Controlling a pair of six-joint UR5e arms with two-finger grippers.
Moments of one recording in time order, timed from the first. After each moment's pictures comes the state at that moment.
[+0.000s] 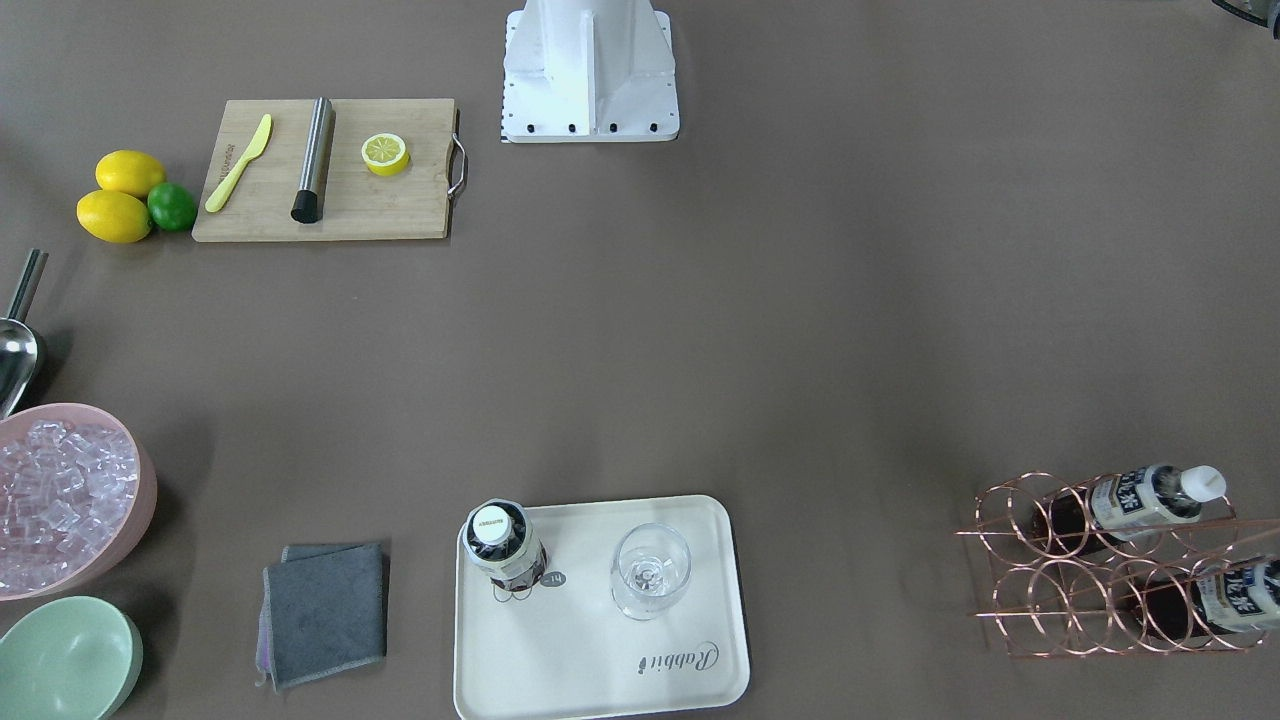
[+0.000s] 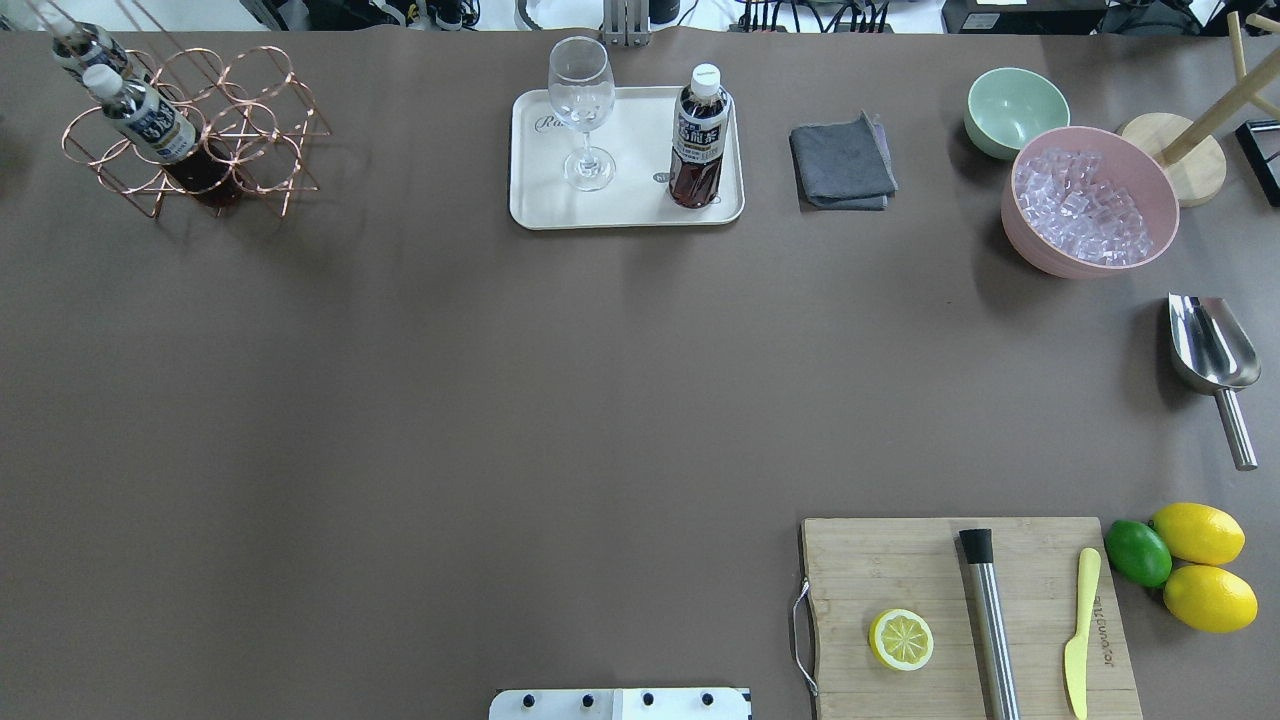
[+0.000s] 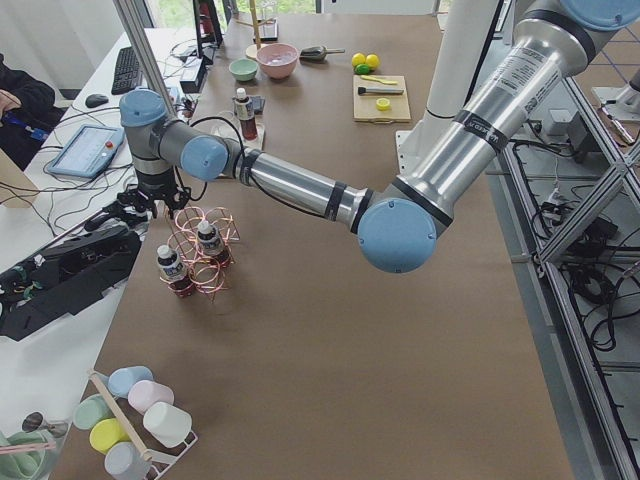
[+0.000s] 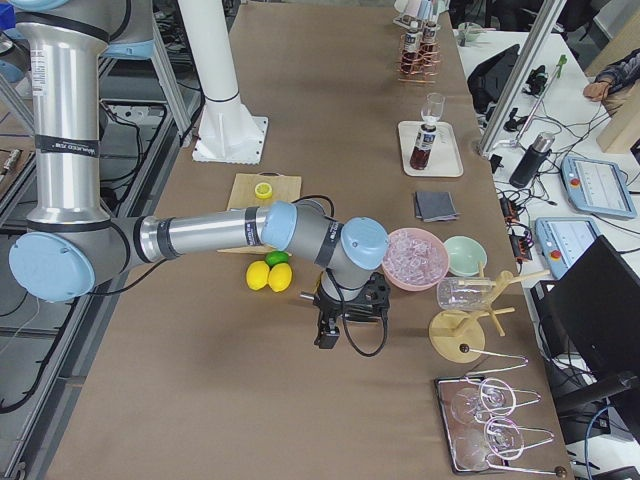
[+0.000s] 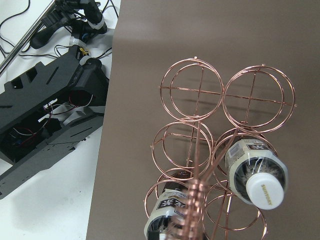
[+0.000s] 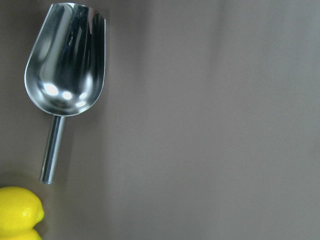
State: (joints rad) left arm -1.43 -2.20 -1.29 -1.69 -2.29 0.99; right arm 1.60 -1.62 1.79 -2.05 2.24 -0.33
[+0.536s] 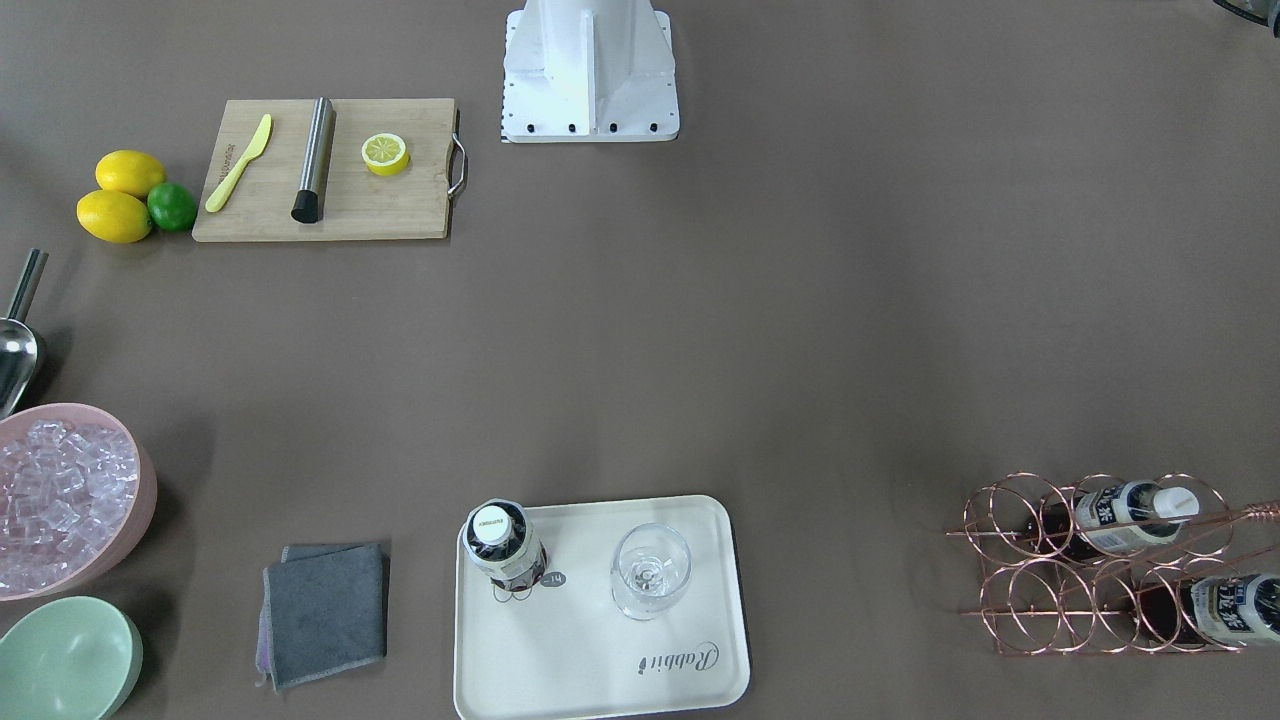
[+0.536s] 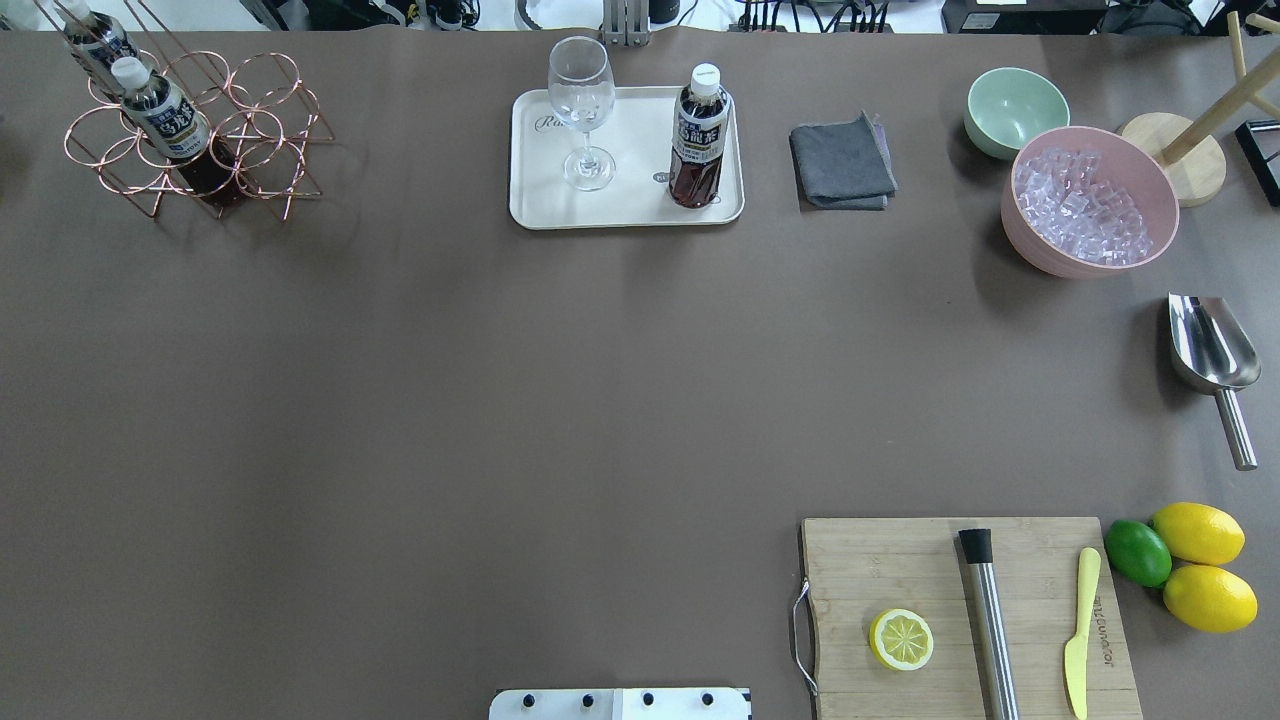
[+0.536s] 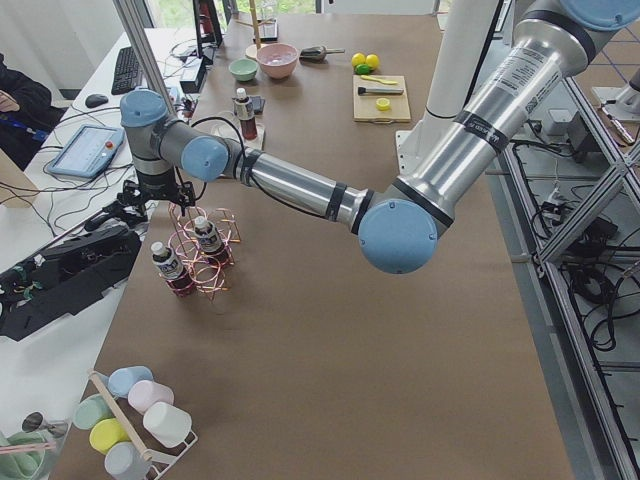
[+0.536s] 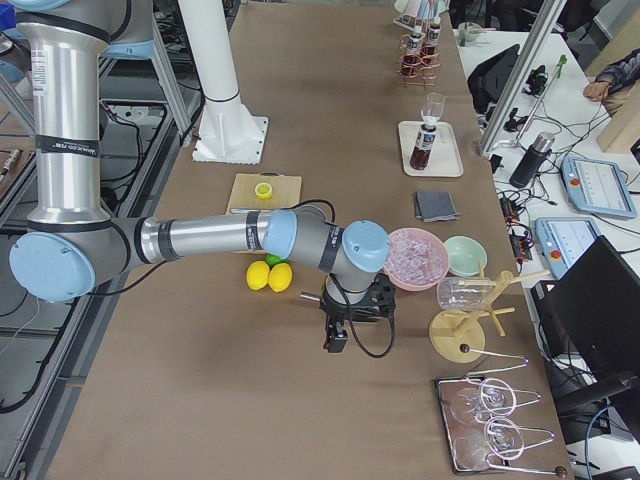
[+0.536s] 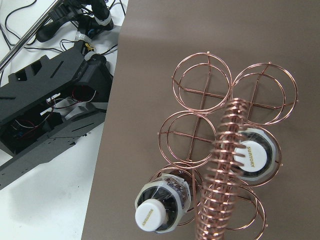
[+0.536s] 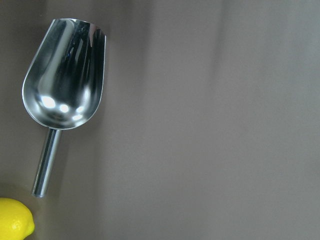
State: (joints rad) left arm -1.43 -2.20 -1.29 -1.70 -2.29 0.94; right arm 1.60 -1.62 1.77 -1.96 2.24 -0.33
